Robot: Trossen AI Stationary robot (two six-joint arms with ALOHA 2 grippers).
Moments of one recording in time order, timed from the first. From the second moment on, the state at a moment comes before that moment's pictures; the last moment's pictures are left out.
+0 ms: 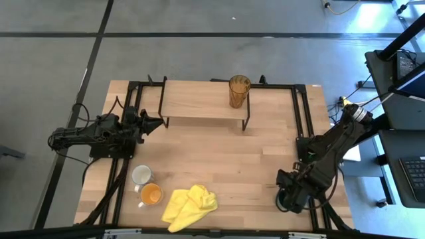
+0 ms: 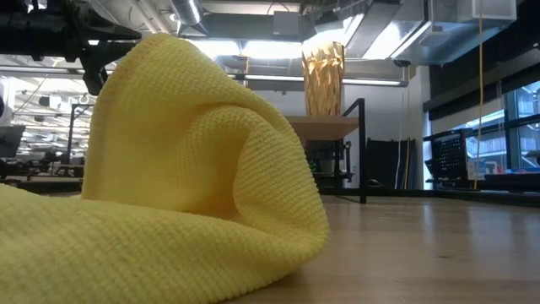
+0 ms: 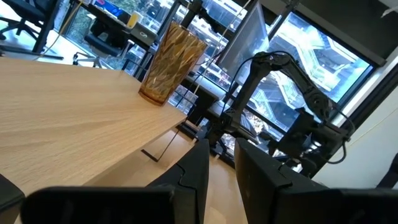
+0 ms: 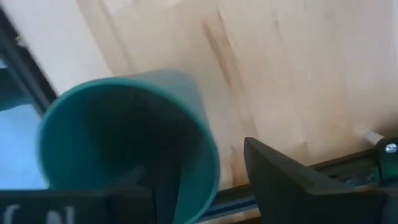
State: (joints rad) left arm 0.06 0.01 0.16 -0.04 -0.19 -0.59; right arm 0.90 1.43 1.08 -1.12 -0.02 1.28
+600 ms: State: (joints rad) left arm 0.06 0.01 0.16 -0.04 -0.19 -0.59; right arm 0.90 1.43 1.06 -1.13 -0.02 1.24
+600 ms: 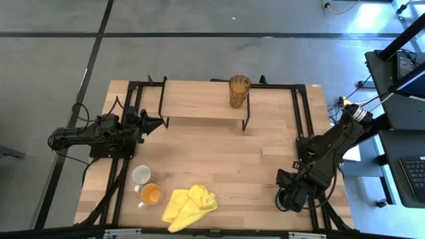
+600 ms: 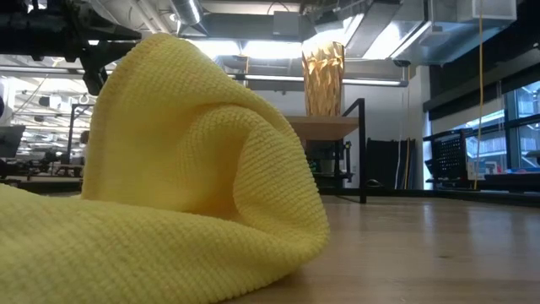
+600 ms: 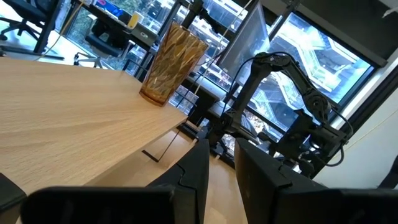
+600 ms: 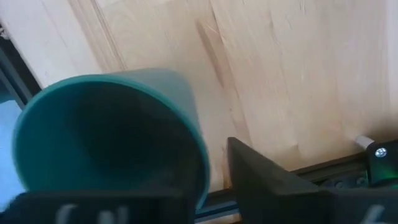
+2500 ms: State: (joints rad) left arm 0.06 0.01 0.16 -0.05 -0.22 -0.60; right arm -0.02 2.04 2.36 -1.34 0.24 0.30
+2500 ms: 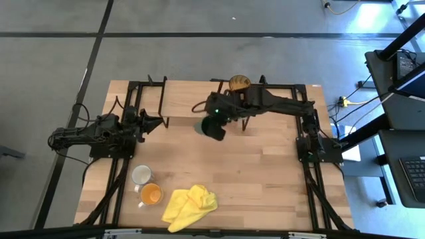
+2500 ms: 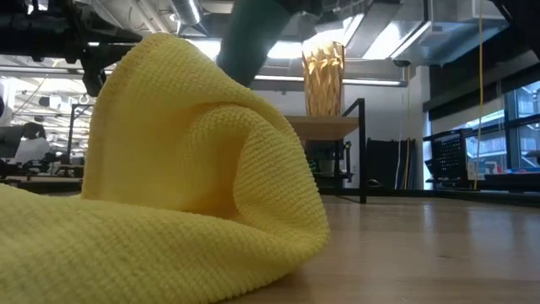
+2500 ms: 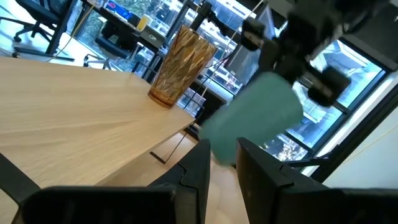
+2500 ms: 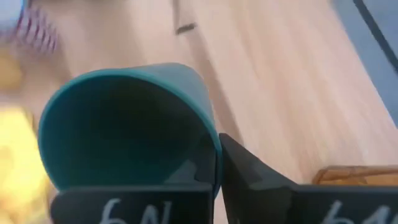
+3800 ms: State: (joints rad) left arm 0.28 0.97 1.27 -0.72 -0.09 0.07; right arm -0.11 2.03 2.35 -1.38 0.29 0.43
